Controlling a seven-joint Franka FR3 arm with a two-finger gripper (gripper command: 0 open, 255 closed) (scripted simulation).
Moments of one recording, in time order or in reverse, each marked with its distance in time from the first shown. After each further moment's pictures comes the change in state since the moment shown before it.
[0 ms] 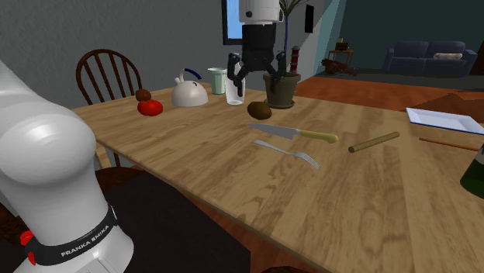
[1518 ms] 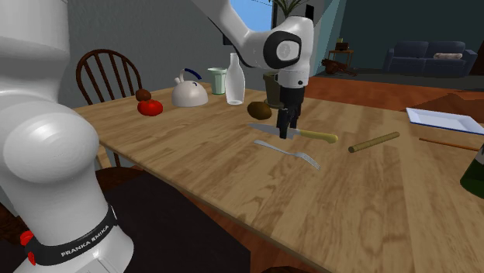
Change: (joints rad) arm 0.045 0.695 -0.090 0.310 0.296 0.287 -0.908
